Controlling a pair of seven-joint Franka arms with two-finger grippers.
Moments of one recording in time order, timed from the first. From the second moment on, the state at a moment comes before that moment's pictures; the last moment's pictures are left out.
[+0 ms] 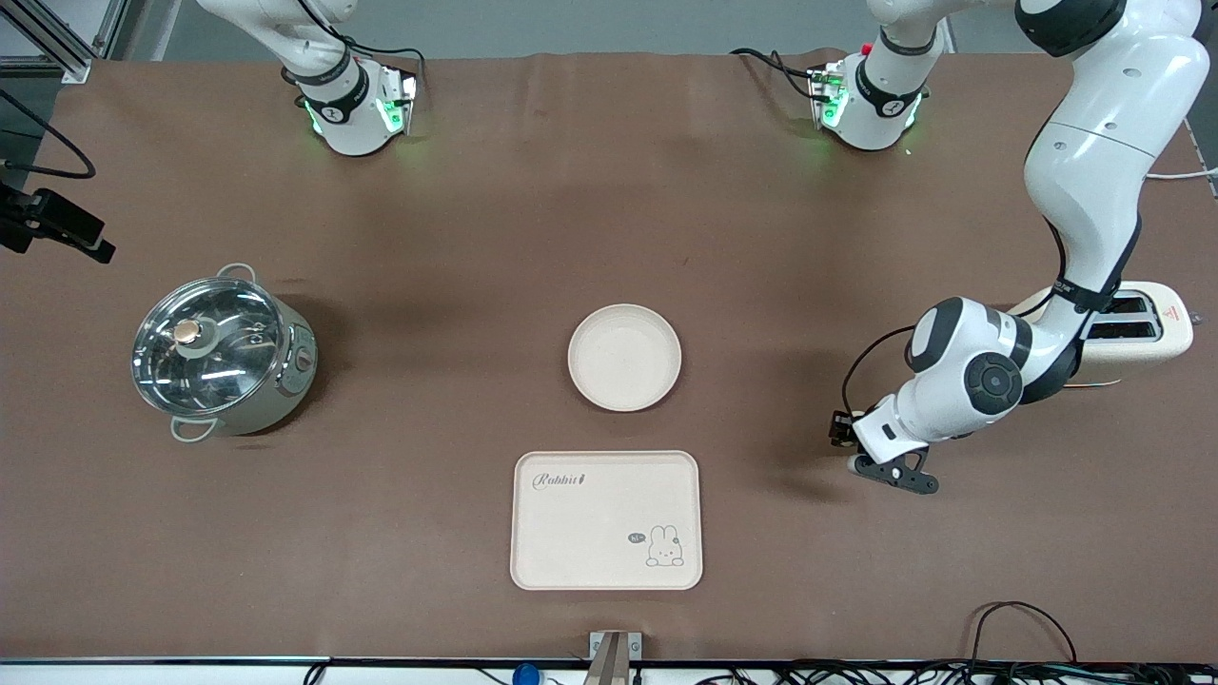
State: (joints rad) left arm 0.33 0.79 -0.58 -1.68 0.40 2.39 -0.10; right arm -0.10 -0.04 0.01 -1.58 0.00 1.57 0.06
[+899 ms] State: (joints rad) left arm 0.35 0.38 -0.68 -1.44 0.30 1.83 -0.07; right arm -0.10 -0.04 0.01 -1.58 0.00 1.58 0.04
